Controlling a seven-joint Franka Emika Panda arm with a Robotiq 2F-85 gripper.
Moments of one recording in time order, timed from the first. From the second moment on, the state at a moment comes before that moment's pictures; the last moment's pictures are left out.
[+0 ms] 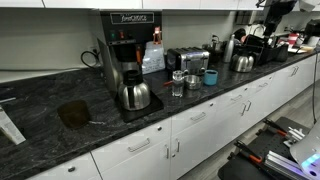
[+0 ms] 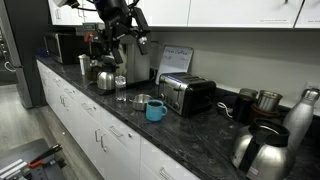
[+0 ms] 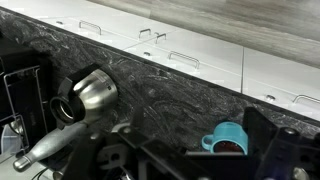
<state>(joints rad) -0.10 -0.77 -0.15 -2.56 -0.48 2.03 -0.31</state>
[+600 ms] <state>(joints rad) -0.08 -0.60 -0.15 -2.50 -0.44 2.06 -0.31</state>
